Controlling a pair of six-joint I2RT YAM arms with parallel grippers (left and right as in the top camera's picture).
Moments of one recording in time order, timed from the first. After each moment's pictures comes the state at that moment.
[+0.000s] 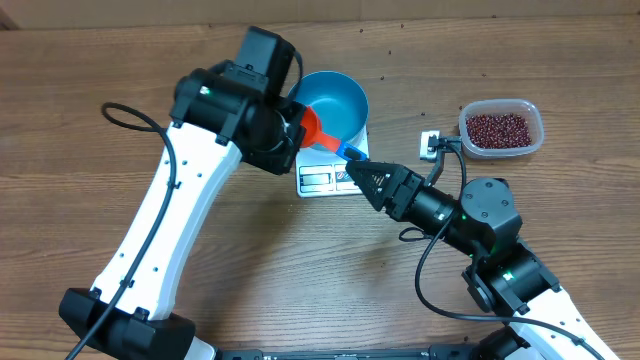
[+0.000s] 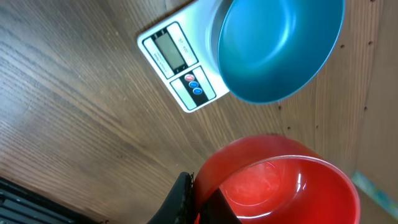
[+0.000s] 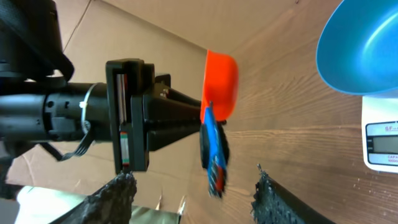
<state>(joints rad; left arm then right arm) -0.43 1.69 1.83 -1.34 0.15 -1.60 0.53 0.95 0.66 0.14 -0.39 1.09</state>
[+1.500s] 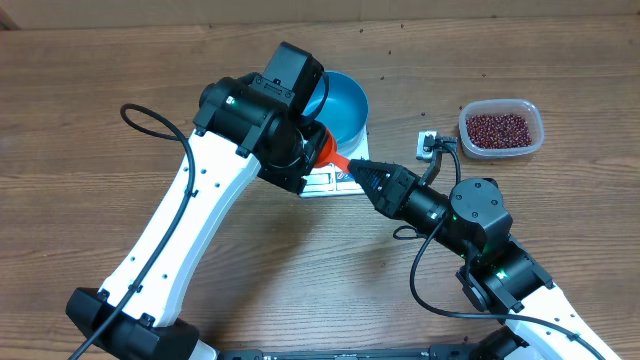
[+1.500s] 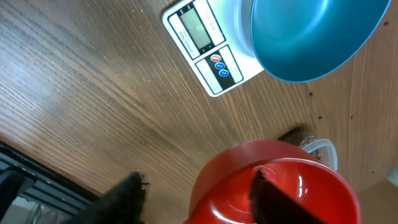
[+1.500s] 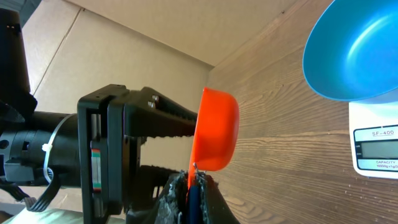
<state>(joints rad) -0.51 1.69 1.83 -1.41 0.14 -1.63 0.56 0.97 0.66 0.14 -0.33 1.09</state>
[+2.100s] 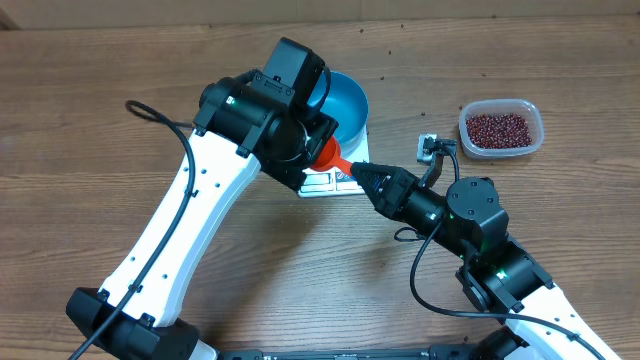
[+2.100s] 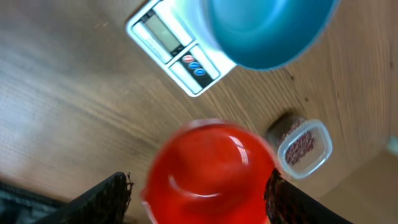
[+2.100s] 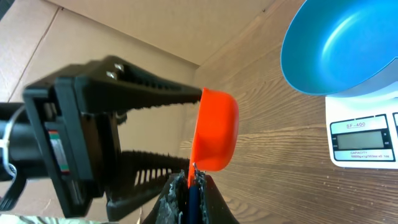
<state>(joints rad) -0.51 1.69 1.83 -1.33 0.14 -1.46 0.56 0.97 0.66 0.08 -0.30 1.08</state>
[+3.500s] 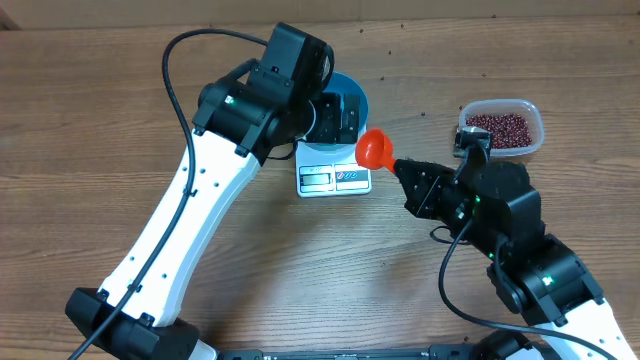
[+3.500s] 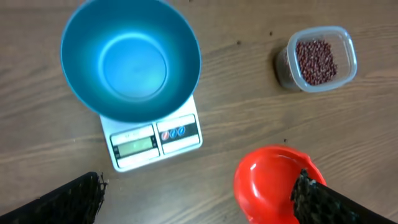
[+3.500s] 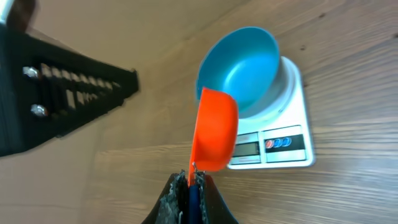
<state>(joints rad) -0.50 1.69 1.84 -1.10 0.13 -0.42 0.46 0.92 0.91 -0.49 -0.14 0.76</state>
